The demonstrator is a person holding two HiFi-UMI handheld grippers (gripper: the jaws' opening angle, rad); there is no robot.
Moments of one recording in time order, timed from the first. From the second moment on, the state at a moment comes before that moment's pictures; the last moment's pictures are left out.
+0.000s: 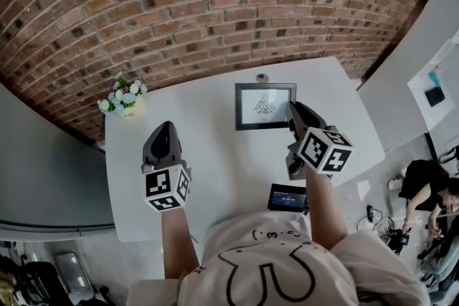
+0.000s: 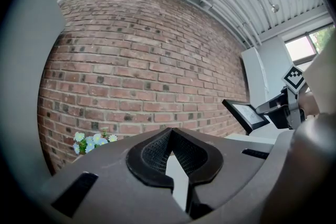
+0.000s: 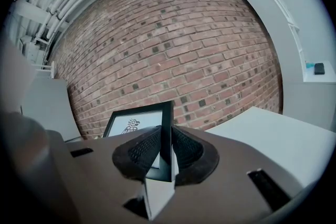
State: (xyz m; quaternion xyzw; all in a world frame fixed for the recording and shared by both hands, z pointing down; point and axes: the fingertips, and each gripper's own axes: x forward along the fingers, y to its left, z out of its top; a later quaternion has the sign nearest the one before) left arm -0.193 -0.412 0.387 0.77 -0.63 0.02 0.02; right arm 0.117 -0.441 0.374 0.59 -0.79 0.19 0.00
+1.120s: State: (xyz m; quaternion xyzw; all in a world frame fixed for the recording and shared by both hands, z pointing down) left arm -0.153 -0.443 0.413 0.73 -0.67 0.06 0.06; right arm 0.139 -0.518 0.398 0.52 -0.82 0.22 0.04
